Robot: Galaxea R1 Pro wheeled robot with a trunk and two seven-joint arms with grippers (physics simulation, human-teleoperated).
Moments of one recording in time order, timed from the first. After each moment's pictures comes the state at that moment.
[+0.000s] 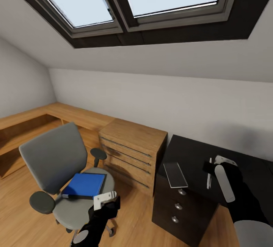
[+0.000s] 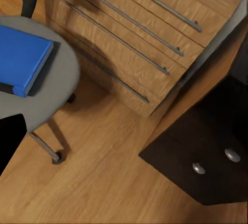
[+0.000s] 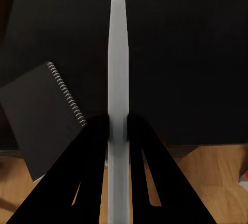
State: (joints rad) left arm -0.10 0.14 -0.63 -1.58 0.70 0.24 0.71; right arm -0.54 -0.13 -0.18 -1.24 -0.45 0.84 -0.46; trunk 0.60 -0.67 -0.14
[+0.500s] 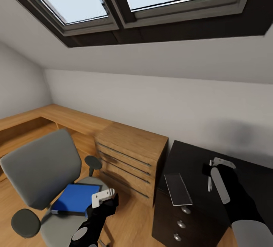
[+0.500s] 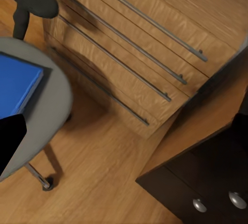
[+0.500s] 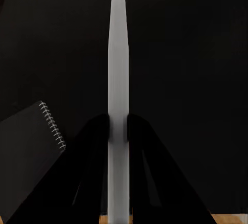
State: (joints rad) left arm -0.10 0.12 -0.59 -1.59 0.69 0.25 0.72; right arm -0.54 -0.13 -0.15 -1.18 -0.37 0.80 -0.46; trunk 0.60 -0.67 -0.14
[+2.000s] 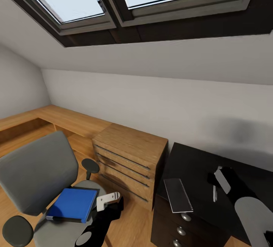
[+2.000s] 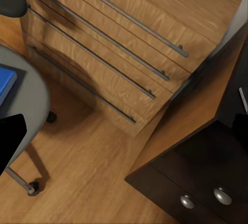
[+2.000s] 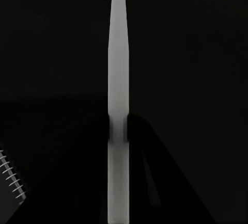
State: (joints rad) left arm -0.10 0.12 -0.66 -1.59 0.70 0.24 0.72; right arm -0.75 -0.24 -0.13 -0.56 -0.36 0.65 -0.31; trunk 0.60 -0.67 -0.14
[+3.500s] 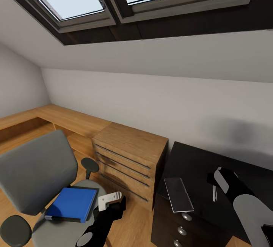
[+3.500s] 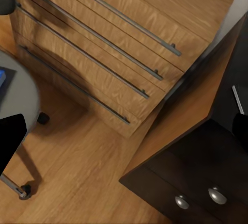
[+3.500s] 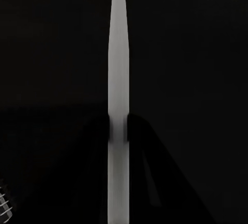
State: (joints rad) left arm -0.10 0.12 -0.67 -1.62 0.70 0.24 0.72; right arm -0.78 -0.24 -0.13 -0.47 -0.33 0.58 -0.30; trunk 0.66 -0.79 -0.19
